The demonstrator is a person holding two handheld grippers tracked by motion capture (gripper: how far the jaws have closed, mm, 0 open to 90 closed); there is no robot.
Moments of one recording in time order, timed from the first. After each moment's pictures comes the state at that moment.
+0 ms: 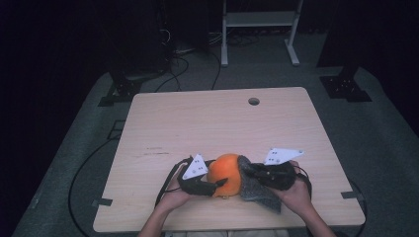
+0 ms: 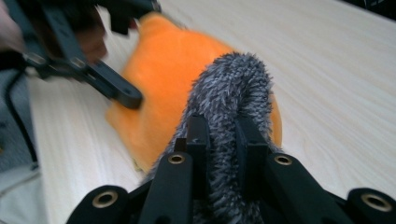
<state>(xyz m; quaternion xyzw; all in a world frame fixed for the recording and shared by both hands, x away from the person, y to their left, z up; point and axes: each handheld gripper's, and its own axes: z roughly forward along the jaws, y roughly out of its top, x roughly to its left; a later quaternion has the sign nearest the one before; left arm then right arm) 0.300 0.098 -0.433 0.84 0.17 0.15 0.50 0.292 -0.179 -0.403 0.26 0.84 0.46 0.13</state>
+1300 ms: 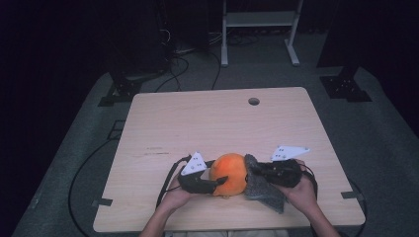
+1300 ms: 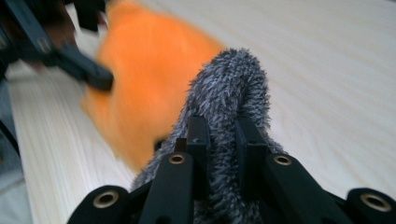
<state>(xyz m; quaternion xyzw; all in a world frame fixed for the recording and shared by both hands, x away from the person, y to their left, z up) 0.303 0.098 -0.435 0.82 0.21 0.12 0.51 0.301 -0.200 -0.408 0.30 0.83 0.45 0.12</state>
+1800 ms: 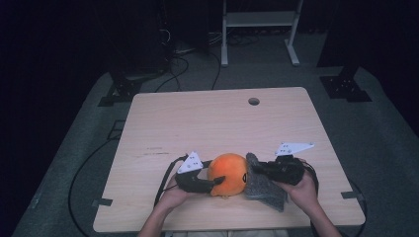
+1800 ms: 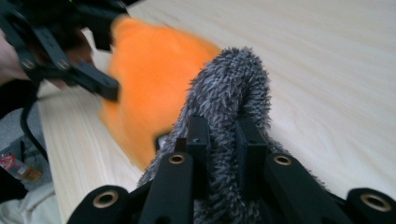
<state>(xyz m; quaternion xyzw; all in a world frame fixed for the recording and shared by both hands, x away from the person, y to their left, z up) 0.308 0.106 -0.440 0.82 0.22 0.11 0.52 0.309 -0.208 -0.410 0.32 0.82 0.47 0.06</state>
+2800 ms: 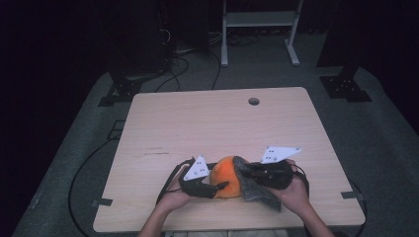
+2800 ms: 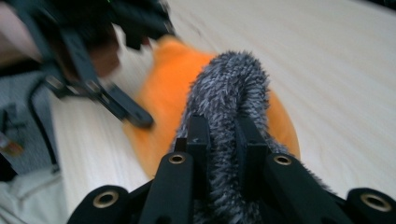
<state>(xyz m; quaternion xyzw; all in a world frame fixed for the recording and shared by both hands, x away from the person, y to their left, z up) 0.297 0.095 -0.434 0.84 0.16 0.14 0.49 0.292 -0.172 -0.396 0.25 0.85 0.46 0.10</state>
